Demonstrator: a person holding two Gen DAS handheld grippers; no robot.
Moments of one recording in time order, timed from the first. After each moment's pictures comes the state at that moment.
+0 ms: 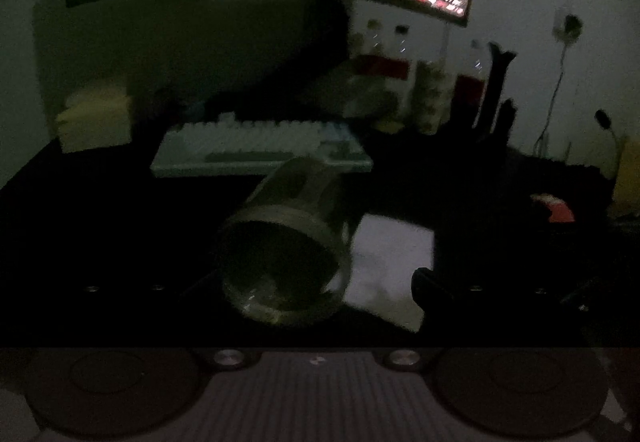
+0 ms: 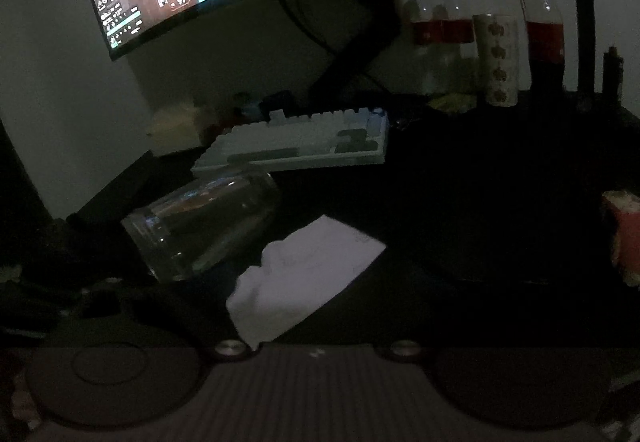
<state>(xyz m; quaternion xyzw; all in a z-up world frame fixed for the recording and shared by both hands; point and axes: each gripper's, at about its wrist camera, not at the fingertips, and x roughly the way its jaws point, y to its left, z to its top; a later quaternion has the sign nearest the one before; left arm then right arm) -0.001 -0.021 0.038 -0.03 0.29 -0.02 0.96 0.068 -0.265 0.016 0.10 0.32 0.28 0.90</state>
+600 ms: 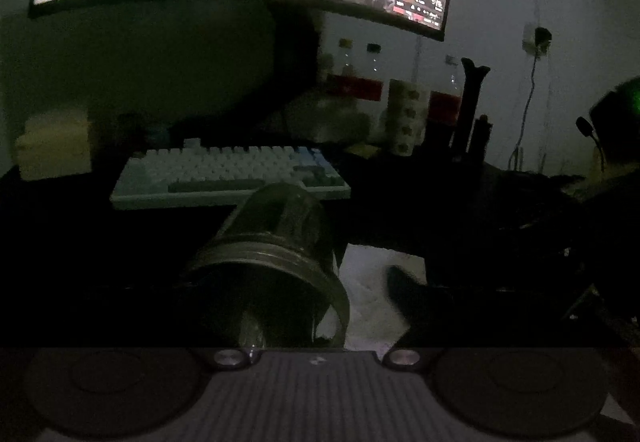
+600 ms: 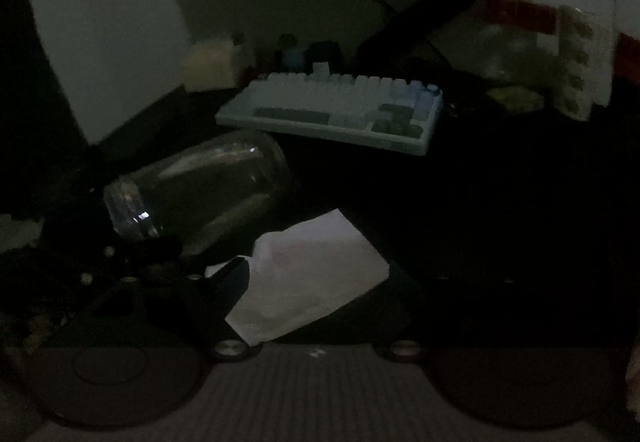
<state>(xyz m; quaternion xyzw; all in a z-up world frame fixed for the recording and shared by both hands) 0.033 -0.001 -0.005 -0.04 0.24 -0.09 0.97 0.135 -0.243 0.011 0.00 0.37 0.38 0.85</state>
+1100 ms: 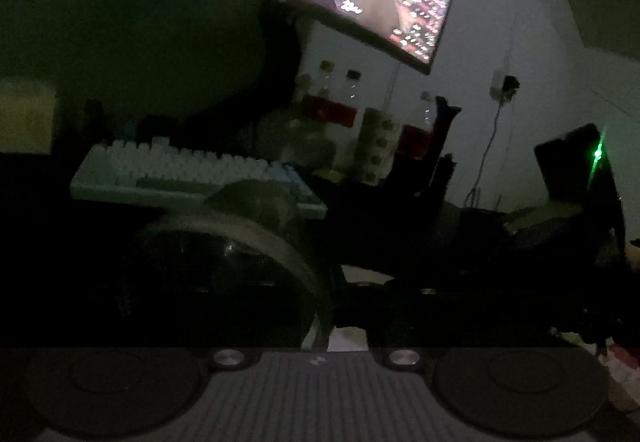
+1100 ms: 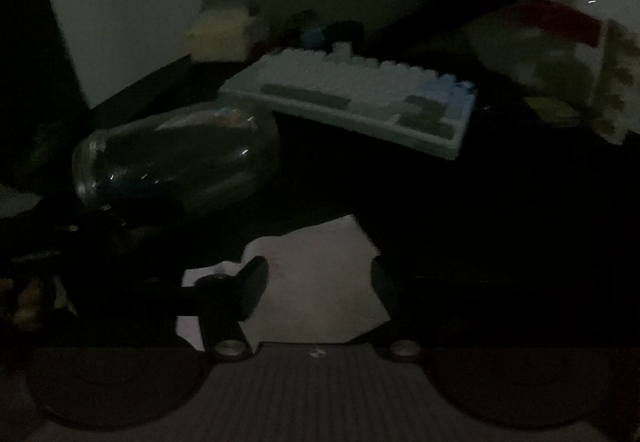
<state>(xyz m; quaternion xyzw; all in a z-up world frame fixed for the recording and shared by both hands) 0.055 0.040 -0.036 -0.11 0.19 -0.17 0.96 0.158 -0.202 -0.010 -0.05 0.38 0.41 0.83</state>
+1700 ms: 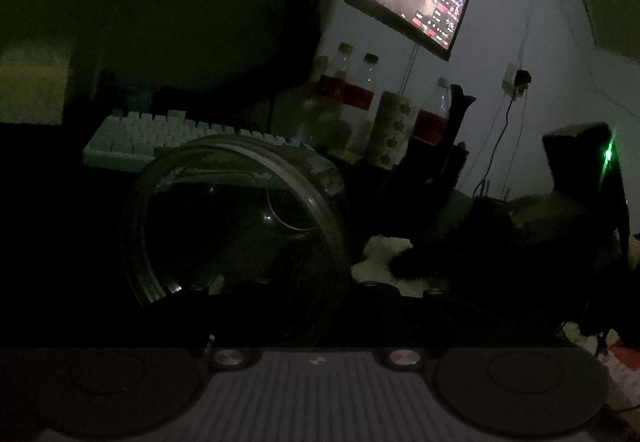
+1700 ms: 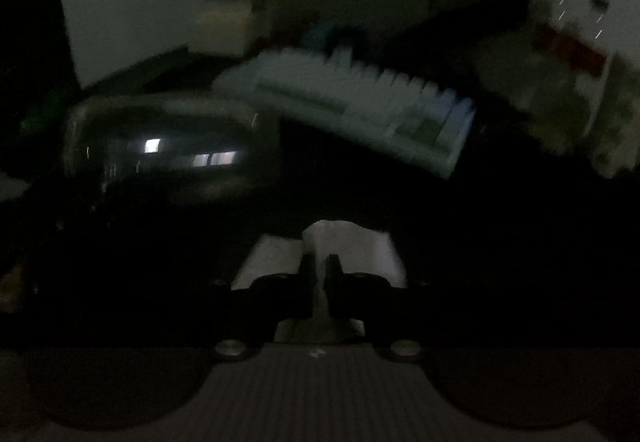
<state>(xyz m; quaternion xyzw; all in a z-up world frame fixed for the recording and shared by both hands) 0.057 0.055 -0.057 -0.12 0.20 -0.17 0.96 0.154 -0.203 -0.005 -0.07 0.33 0.38 0.86</state>
